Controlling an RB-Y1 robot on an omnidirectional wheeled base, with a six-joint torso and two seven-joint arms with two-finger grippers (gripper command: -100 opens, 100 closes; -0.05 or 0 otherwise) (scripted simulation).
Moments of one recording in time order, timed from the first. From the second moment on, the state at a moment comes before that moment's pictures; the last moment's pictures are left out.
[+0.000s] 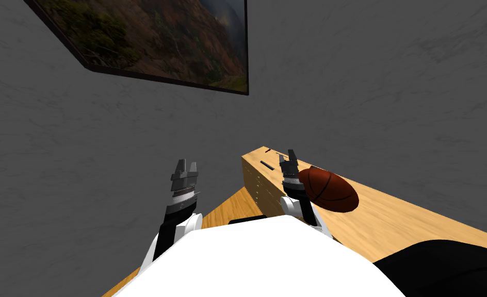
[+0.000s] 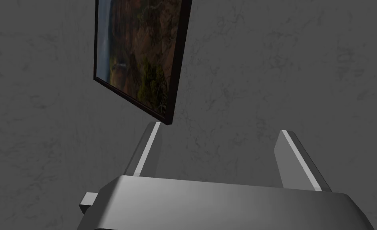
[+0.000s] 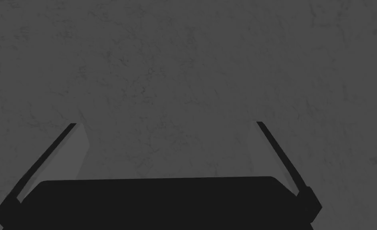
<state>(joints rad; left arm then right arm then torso) 0.54 -0.02 -0.02 -2.39 -0.07 -0.41 0.00 0.46 0.04 -0.02 -2.21 -0.03 -0.51 0.09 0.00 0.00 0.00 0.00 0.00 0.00</state>
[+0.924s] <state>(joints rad) 0.54 -0.02 -0.02 -2.39 -0.07 -0.41 0.00 0.47 -0.25 -0.02 -2.11 -0.05 -0.52 0.09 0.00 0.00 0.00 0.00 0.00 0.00</state>
